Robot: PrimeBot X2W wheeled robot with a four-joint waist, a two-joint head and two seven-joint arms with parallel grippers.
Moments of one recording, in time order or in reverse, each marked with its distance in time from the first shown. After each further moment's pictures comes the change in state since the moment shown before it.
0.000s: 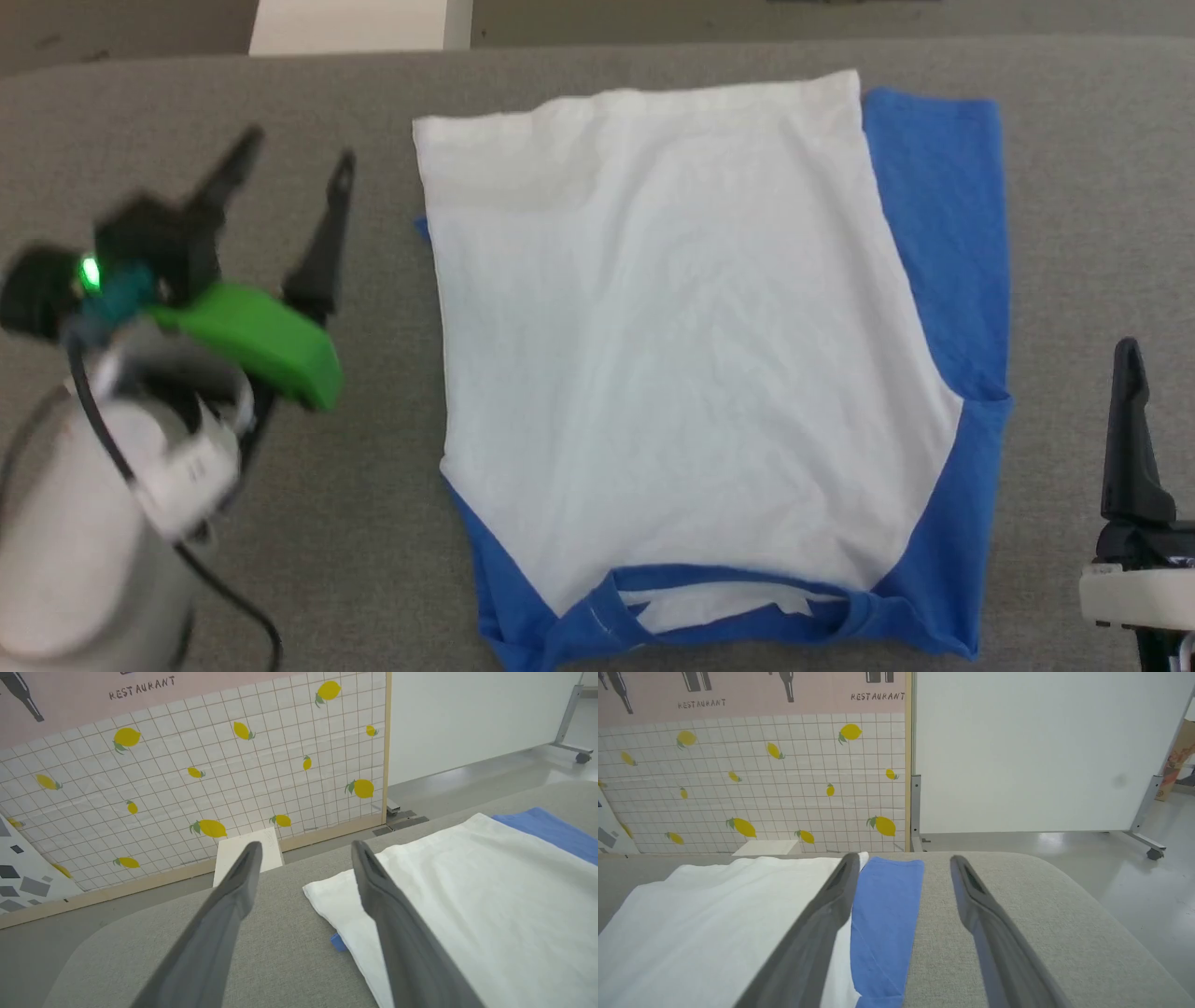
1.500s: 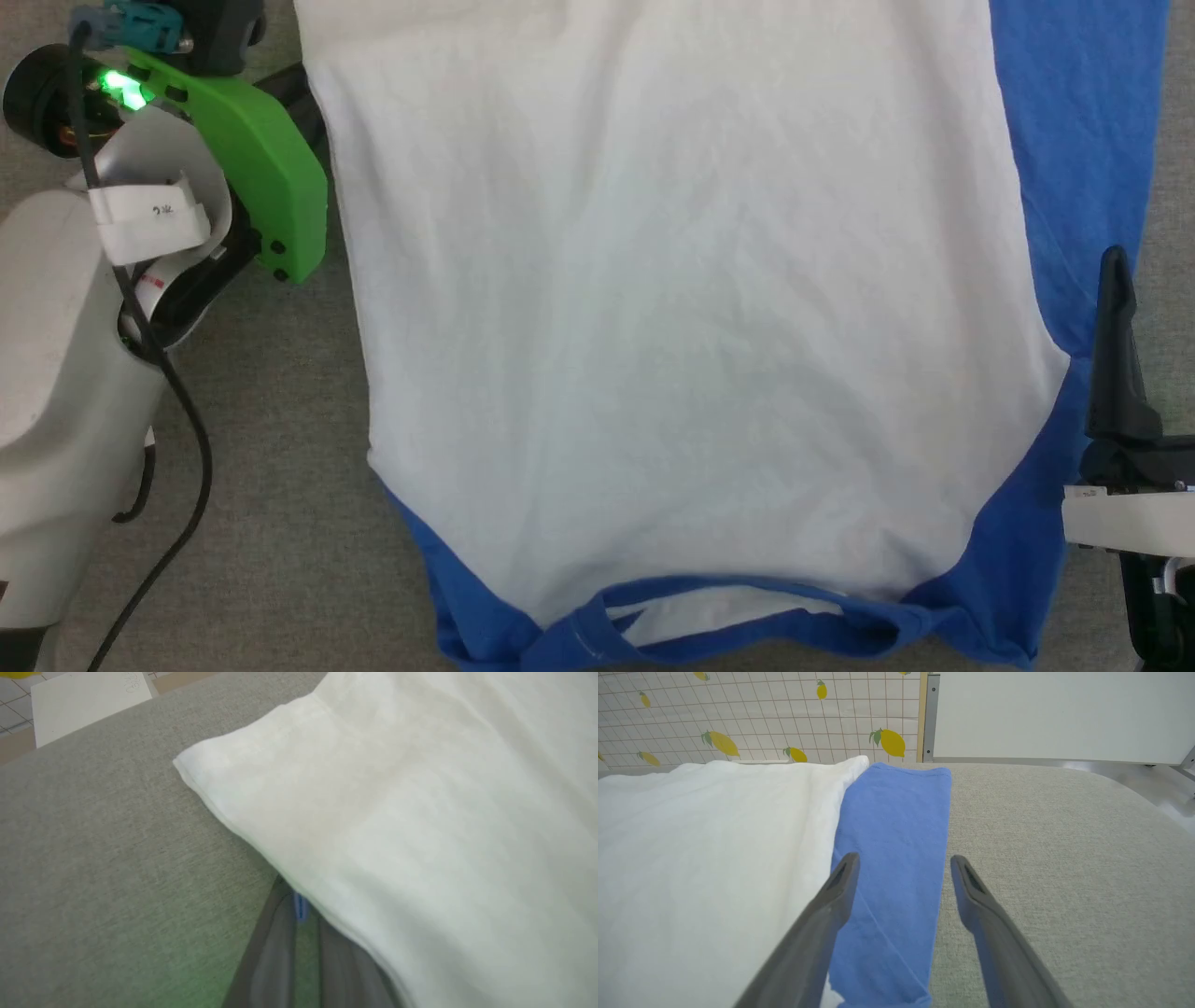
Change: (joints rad) left arm -0.443 0.106 -0.218 0.268 -0.277 -0.181 0.327; right arm -0.158 0.000 0.037 0.011 -0.015 0.000 0.026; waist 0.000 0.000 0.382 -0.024
